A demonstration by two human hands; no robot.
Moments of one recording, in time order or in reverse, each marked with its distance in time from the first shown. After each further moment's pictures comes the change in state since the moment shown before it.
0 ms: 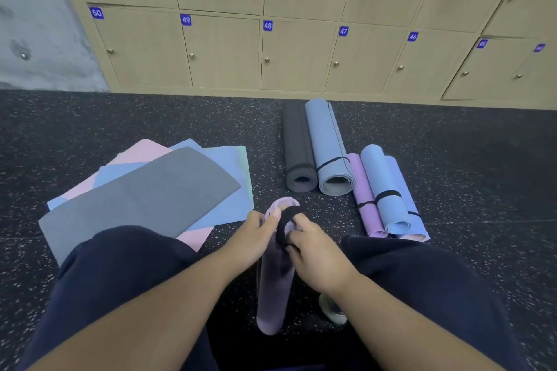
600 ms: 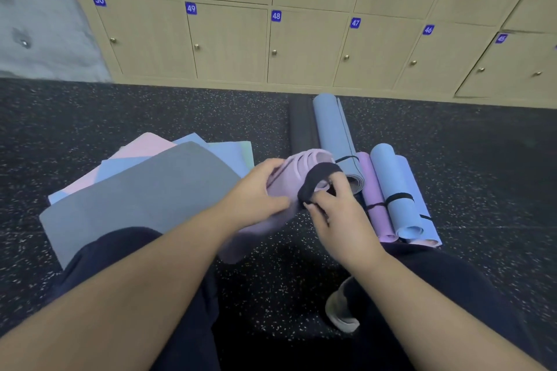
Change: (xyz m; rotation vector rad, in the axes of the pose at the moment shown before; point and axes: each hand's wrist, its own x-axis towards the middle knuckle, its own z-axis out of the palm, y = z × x) left_hand 0.028 0.063 -0.045 0.181 -0.057 0.429; right_hand 0.041 0.007 -0.032 -0.045 0.329 -0.014
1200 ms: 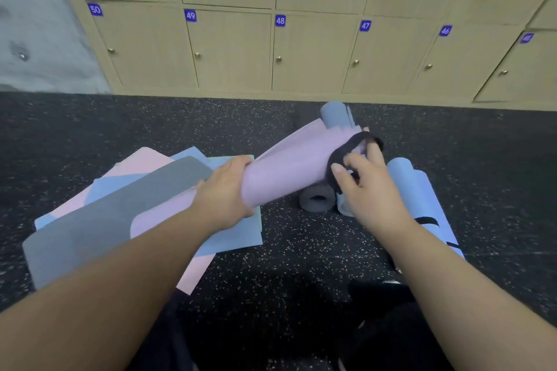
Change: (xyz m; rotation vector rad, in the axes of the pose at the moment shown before) left_hand 0.087 -0.052 -0.046 0.651 0.149 -0.177; right_hand 0.103 0.060 -0.004 0.151 0.043 0.264
